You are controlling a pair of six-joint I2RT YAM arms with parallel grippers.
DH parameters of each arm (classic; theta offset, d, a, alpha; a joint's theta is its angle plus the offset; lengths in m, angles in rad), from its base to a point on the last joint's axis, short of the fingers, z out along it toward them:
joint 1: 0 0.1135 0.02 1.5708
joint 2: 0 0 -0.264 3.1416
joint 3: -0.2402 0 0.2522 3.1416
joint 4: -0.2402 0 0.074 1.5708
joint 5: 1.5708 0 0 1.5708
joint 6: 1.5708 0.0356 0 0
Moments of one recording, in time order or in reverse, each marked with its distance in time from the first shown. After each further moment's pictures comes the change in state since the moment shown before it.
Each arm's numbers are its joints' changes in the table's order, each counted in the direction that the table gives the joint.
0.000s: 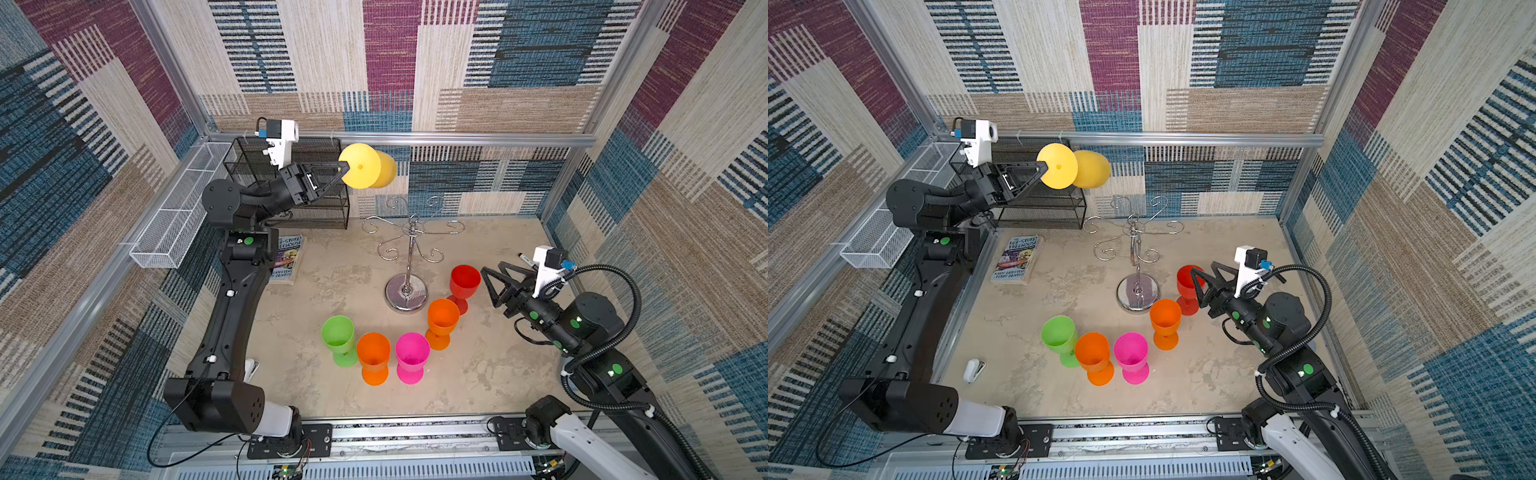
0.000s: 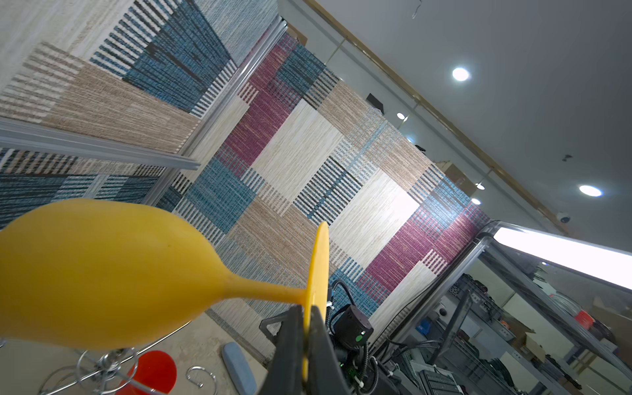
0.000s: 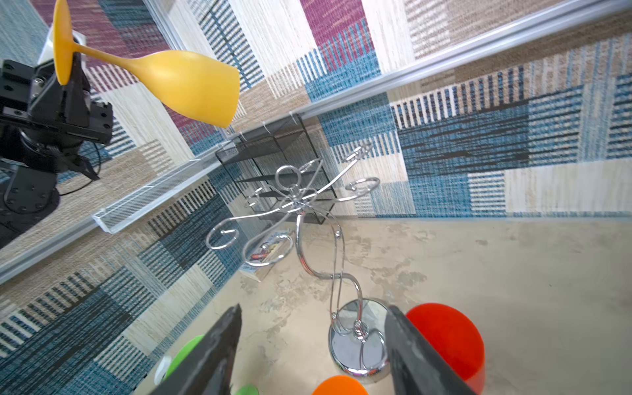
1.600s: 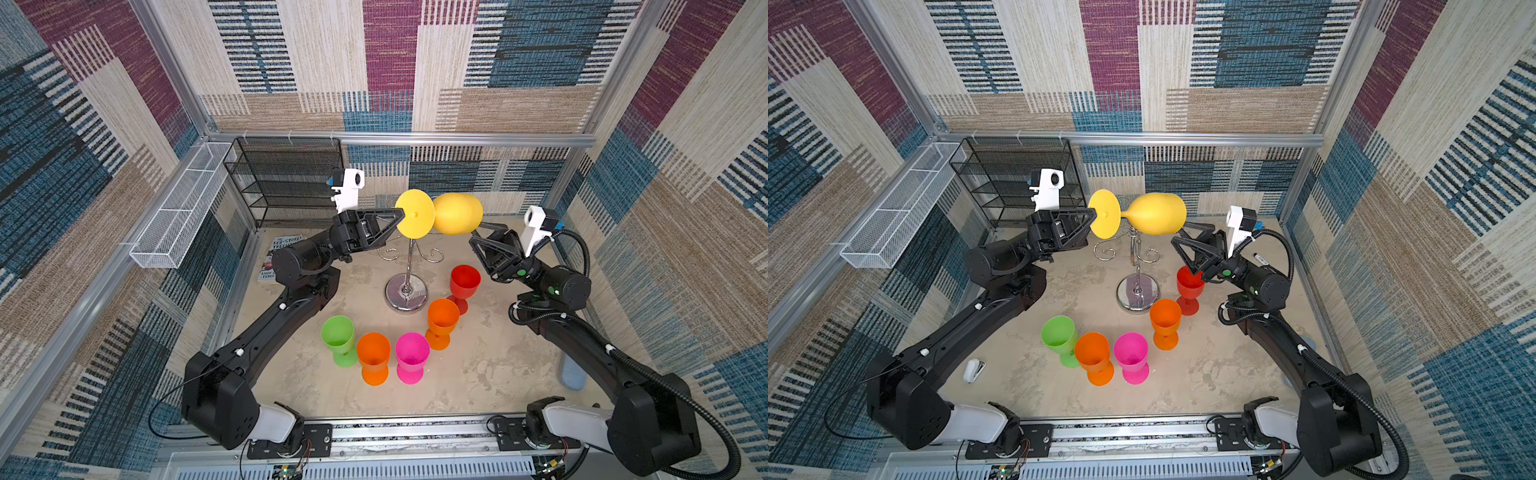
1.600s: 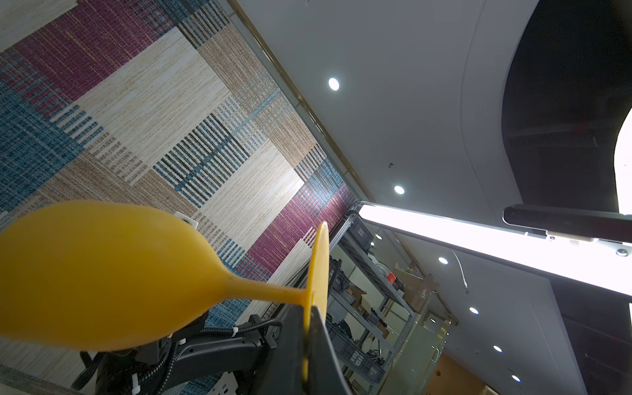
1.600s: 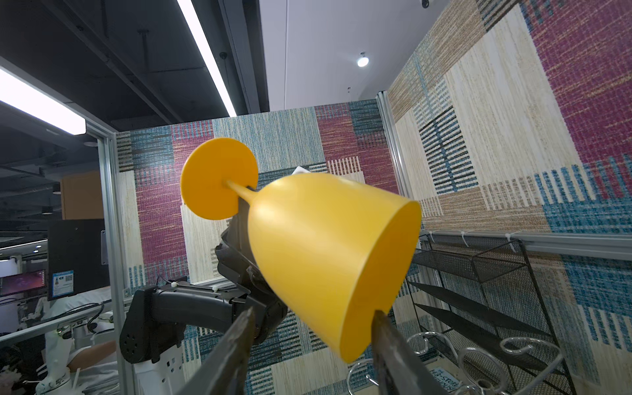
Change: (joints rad) left arm -0.404 0.003 0.375 0.664 -0.258 -0.367; right arm -0.211 -0.602 -0.006 1.465 -0.683 0.573
